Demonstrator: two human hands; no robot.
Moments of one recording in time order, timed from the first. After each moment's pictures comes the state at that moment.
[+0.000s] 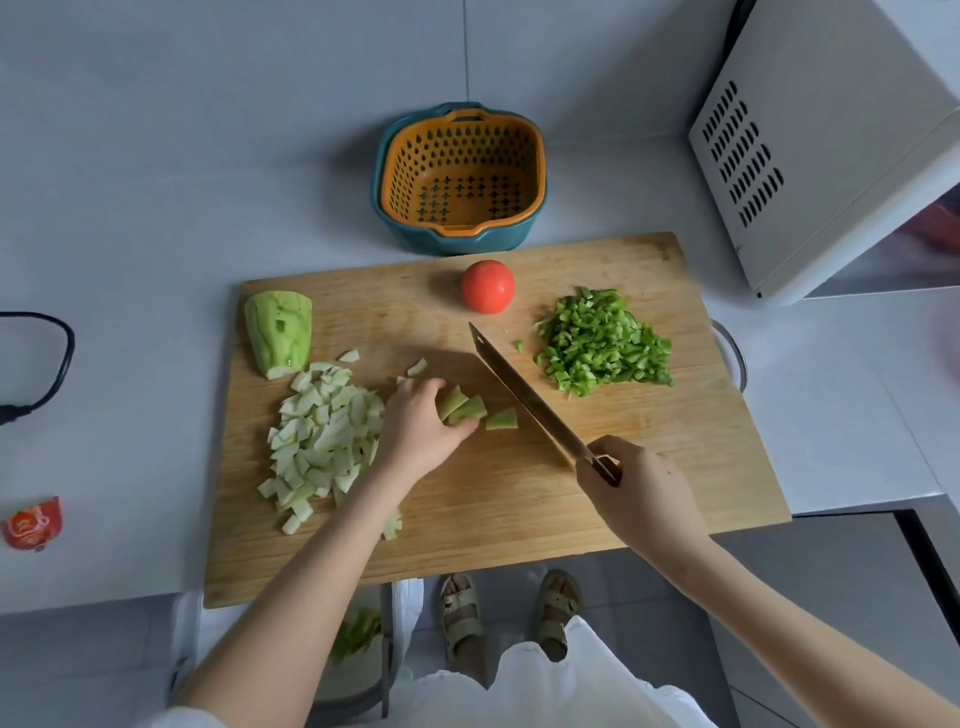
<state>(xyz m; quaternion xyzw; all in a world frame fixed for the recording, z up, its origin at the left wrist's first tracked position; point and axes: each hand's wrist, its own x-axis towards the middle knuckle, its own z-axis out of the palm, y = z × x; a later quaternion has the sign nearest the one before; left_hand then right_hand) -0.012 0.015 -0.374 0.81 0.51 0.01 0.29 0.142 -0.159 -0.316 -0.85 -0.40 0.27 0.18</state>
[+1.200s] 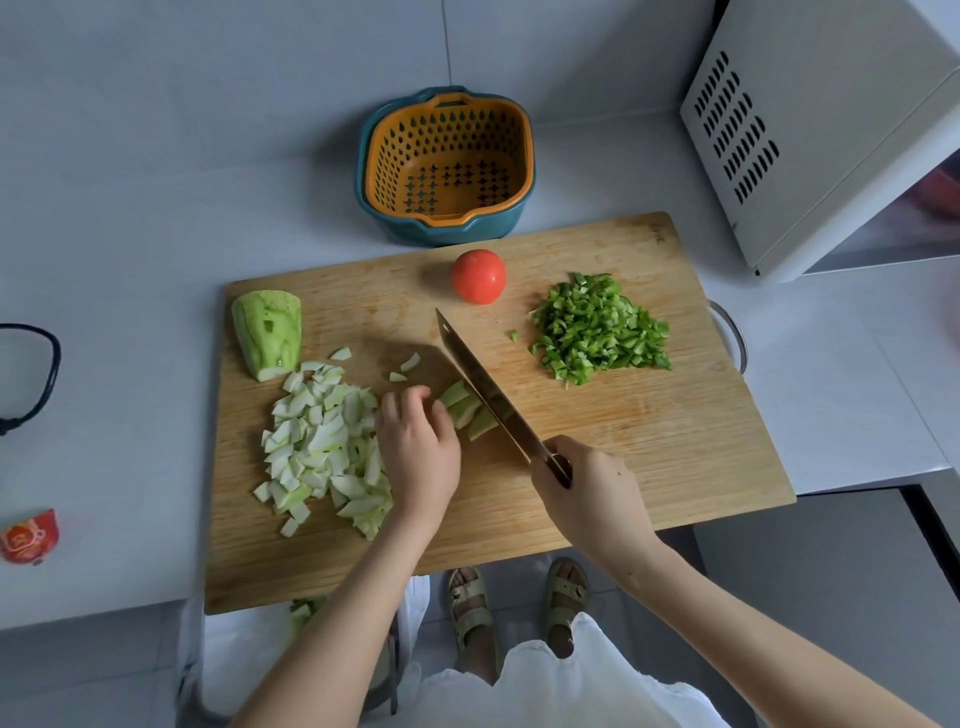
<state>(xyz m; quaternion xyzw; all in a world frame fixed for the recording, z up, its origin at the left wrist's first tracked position) -0.008 -0.026 -0.394 0.75 0.57 0.28 0.18 0.108 -0.146 -0.324 -0.83 -0.41 0.30 0.22</state>
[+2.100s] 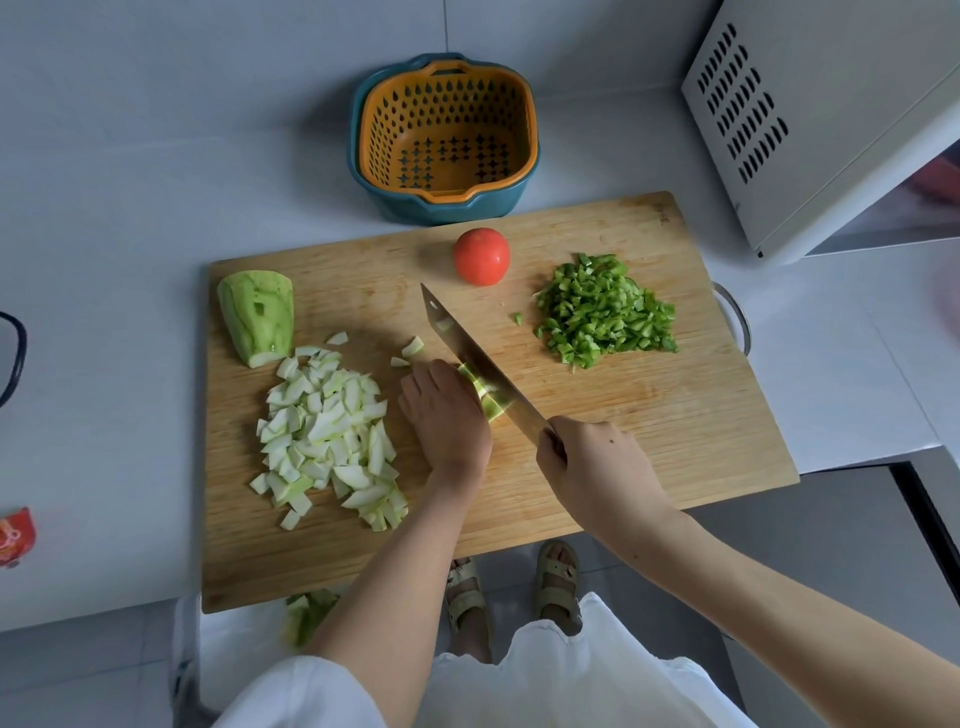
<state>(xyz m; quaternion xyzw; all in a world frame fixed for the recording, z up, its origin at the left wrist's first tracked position) 0.023 -0.018 -0.424 0.76 0.59 0.25 0.11 0.100 -0.128 -0.301 -0.83 -0.48 0.26 0.08</state>
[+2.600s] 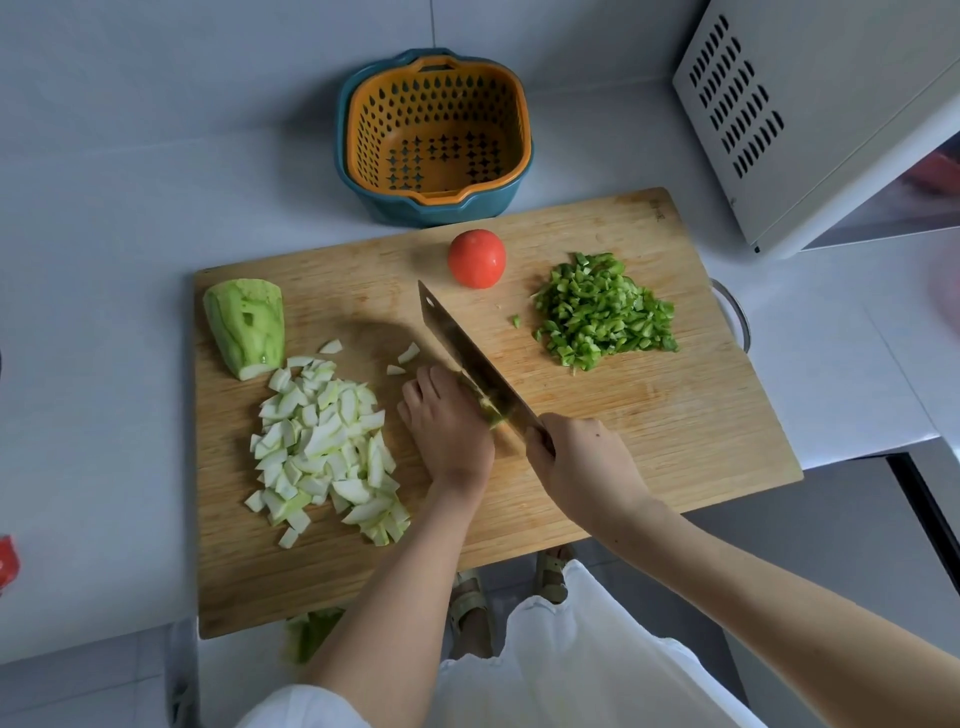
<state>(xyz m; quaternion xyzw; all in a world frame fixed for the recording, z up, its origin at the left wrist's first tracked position) 0.023 -0.018 -0.423 0.77 0.58 0.25 0.12 0.096 -0.112 -0.315 -0.84 -0.46 0.28 0.10</state>
